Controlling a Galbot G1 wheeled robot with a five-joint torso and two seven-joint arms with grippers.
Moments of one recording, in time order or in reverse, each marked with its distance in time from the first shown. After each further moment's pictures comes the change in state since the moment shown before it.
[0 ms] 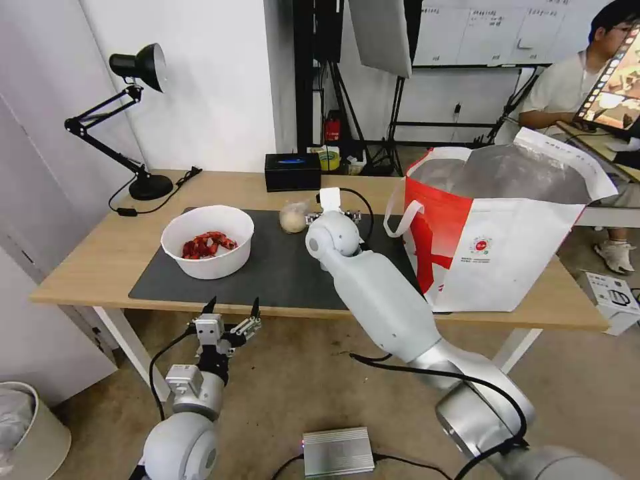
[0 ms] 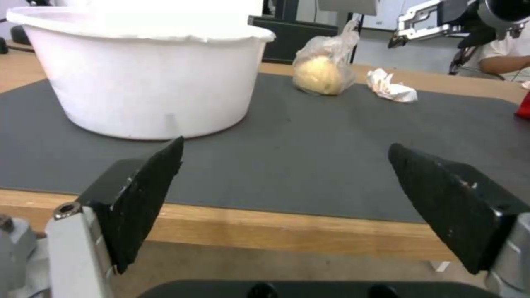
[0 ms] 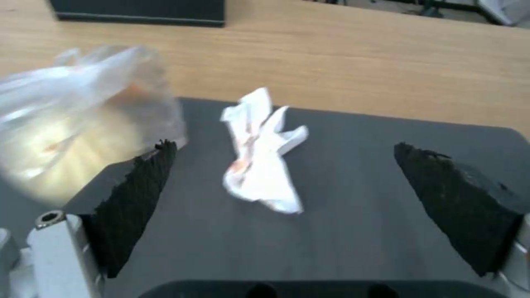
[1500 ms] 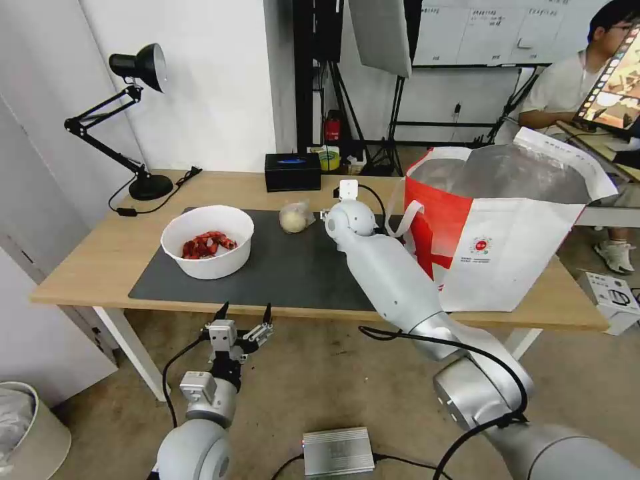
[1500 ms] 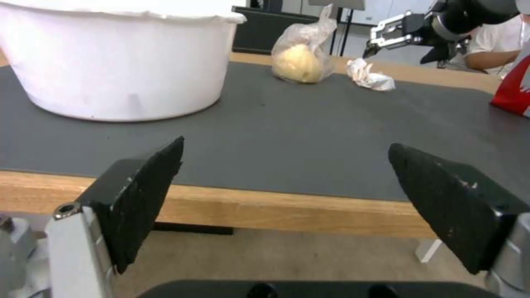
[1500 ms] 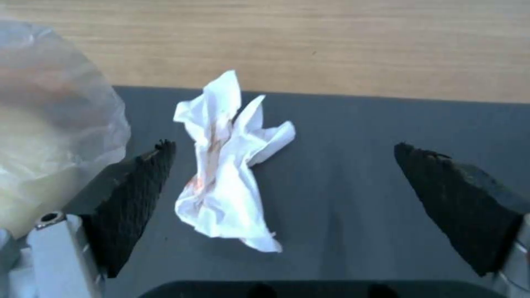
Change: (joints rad) left arm 0.010 -0.033 0.047 0.010 0.041 -0.012 0.001; right arm 0.097 -0.001 0.064 -0.232 0.038 0.024 -0.181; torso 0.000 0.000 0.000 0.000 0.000
